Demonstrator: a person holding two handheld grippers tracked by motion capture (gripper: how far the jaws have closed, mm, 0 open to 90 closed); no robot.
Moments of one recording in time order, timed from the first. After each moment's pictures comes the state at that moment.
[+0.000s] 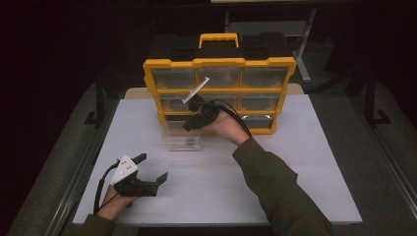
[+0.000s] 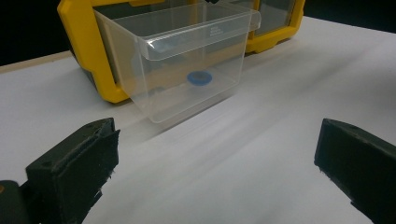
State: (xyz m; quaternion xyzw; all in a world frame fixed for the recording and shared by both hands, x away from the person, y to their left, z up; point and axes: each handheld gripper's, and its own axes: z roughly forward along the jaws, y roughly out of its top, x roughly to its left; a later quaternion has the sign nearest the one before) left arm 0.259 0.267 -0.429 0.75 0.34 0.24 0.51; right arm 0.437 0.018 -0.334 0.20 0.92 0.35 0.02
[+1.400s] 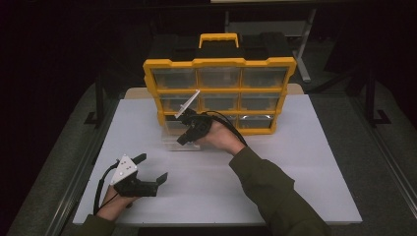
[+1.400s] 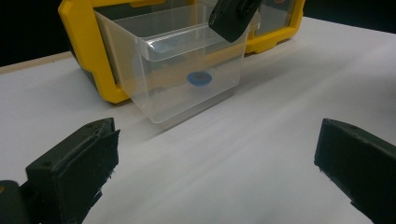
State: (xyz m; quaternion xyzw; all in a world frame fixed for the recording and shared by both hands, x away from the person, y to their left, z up) left arm 0.258 0.267 -0.429 0.75 0.34 0.24 0.51; right arm 0.414 0.037 -0.352 0.14 0.93 0.35 -0.04
